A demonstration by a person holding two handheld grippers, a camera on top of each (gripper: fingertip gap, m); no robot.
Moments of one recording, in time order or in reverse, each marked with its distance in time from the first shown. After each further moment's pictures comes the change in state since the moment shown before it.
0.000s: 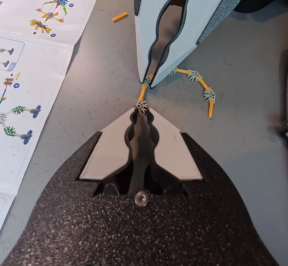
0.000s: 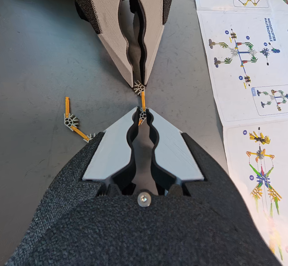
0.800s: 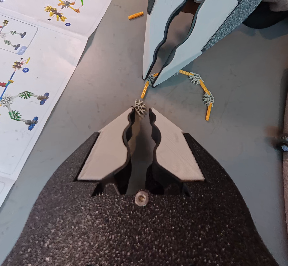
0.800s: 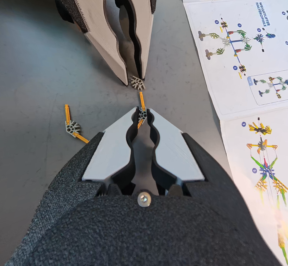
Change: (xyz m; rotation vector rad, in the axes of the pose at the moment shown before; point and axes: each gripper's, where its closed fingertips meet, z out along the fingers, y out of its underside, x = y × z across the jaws) left arm -0.010 0.000 -0.004 -0.002 -0.030 -0.112; right arm 0.010 0.002 0.002 -0.007 0.025 0.089
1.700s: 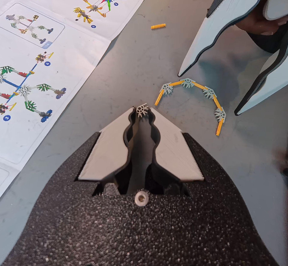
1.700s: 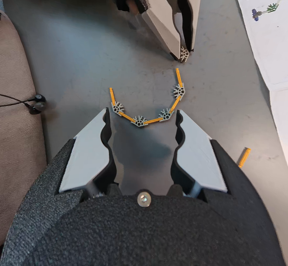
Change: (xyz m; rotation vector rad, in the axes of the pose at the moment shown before) left arm -0.017 -0.007 0.003 0.052 -0.076 -0.108; right arm -0.048 0.015 -0.027 -0.093 -0.140 0.145
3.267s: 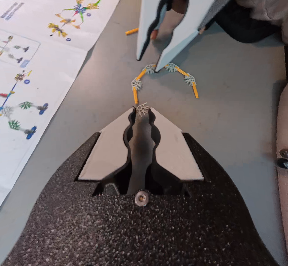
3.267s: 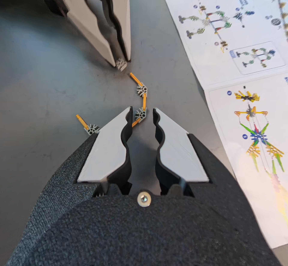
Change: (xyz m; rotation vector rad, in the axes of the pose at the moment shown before) left arm 0.023 -0.005 -0.003 0.004 0.081 0.101; right arm 0.065 0.001 -0.010 0.163 0.113 -0.060
